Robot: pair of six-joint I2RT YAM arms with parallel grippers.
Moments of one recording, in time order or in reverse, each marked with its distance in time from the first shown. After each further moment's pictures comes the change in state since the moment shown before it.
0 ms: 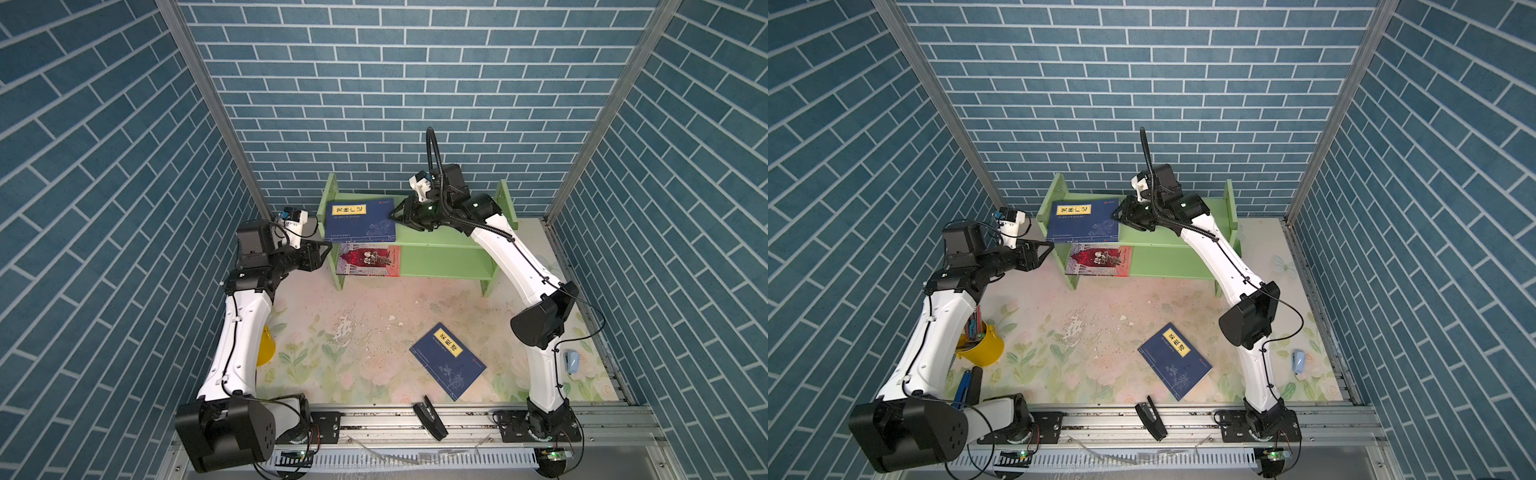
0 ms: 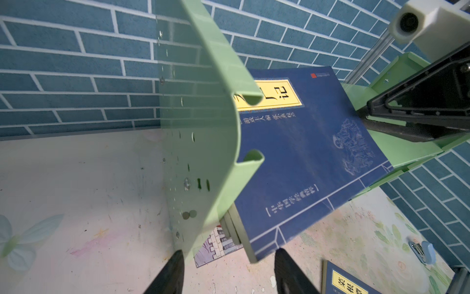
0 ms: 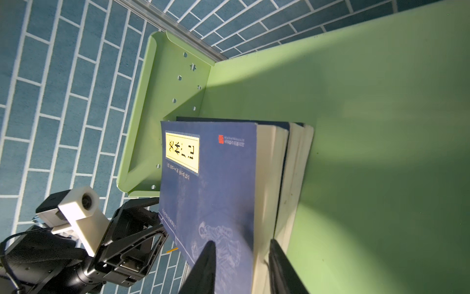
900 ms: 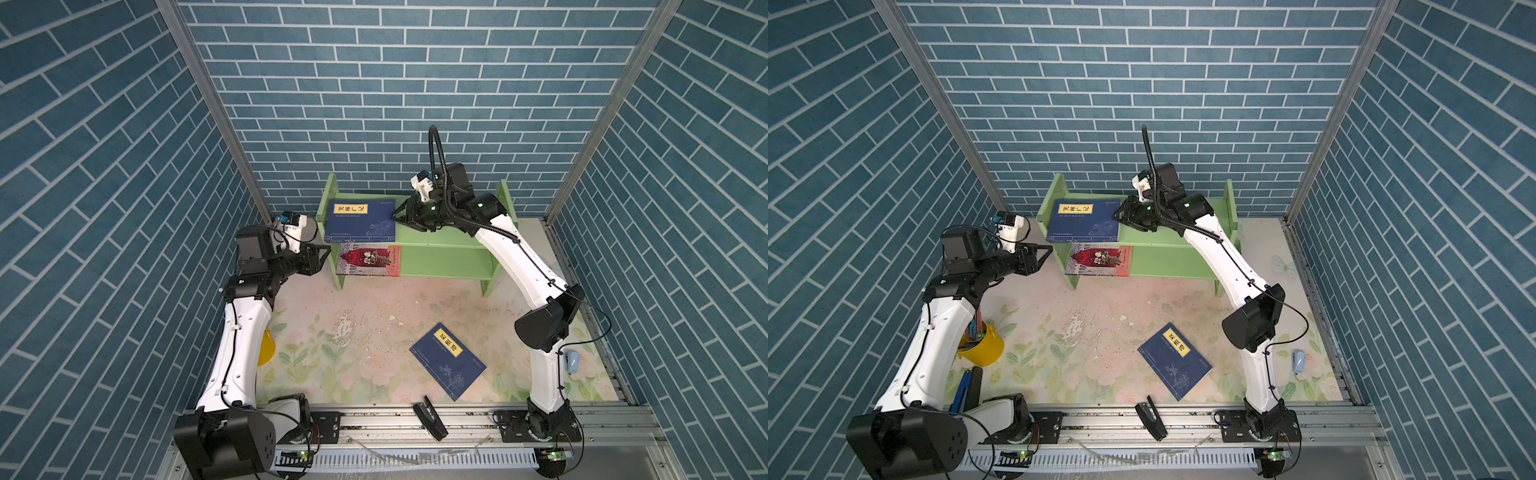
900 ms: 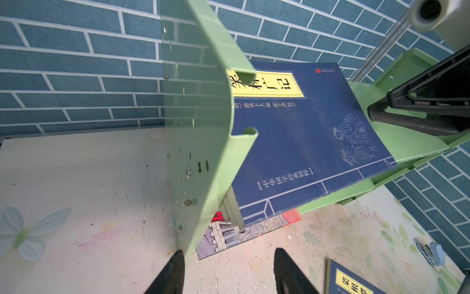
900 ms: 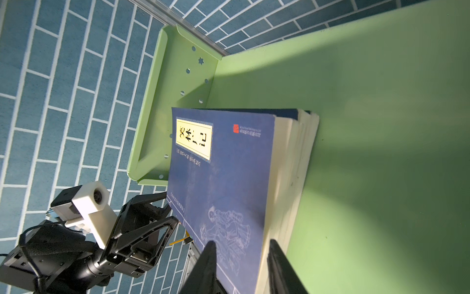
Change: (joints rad) left arm 0.000 -0.046 -0.042 -0.004 -0.012 0.004; right arm 0.000 -0.026 -0.020 -0.003 -0.024 -0.007
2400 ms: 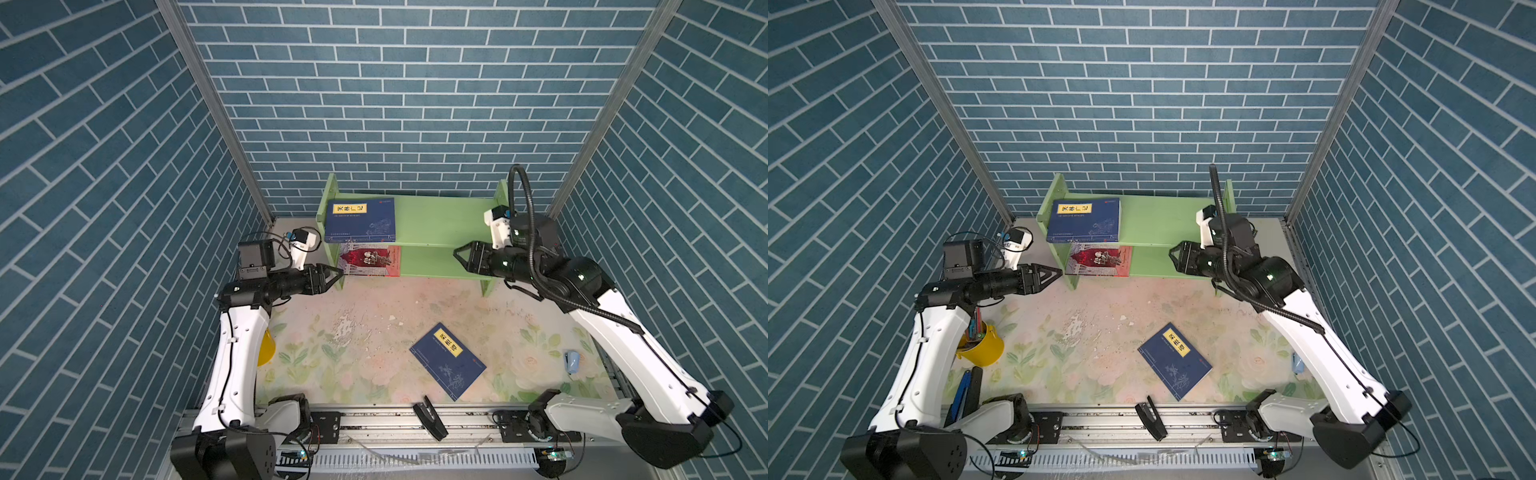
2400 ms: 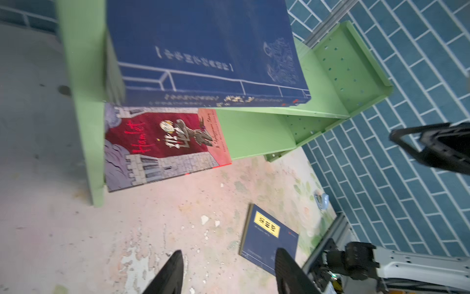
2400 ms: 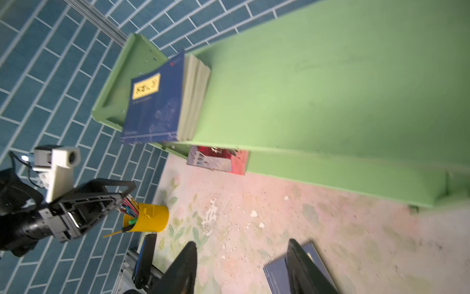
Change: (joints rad) left arm -0.010 -0.068 -0.005 -0.338 0.286 -0.088; right arm -0.013 -0.907 -0.942 0.028 0.373 -0.087
